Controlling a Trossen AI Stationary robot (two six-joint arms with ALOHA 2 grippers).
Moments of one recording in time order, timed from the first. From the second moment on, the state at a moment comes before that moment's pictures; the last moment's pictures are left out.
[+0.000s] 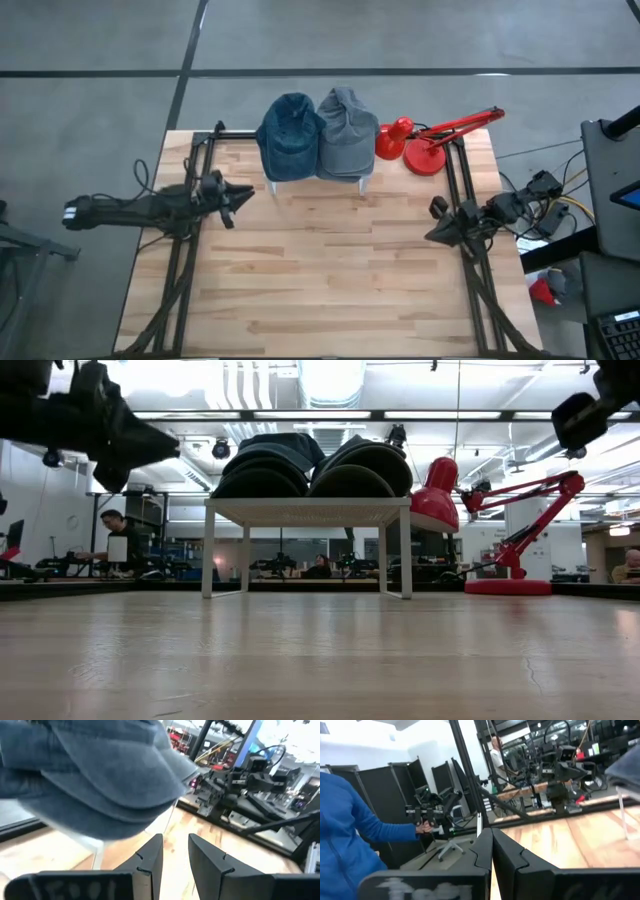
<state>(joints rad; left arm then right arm) 0.01 0.29 0.17 0.03 -0.36 -0.35 0.51 0.00 0.12 0.04 0.18 0.32</state>
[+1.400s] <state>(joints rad) 0.01 0.27 0.01 0.06 -0.38 -0.39 0.30 0.01 0.01 0.06 0.07 0.25</state>
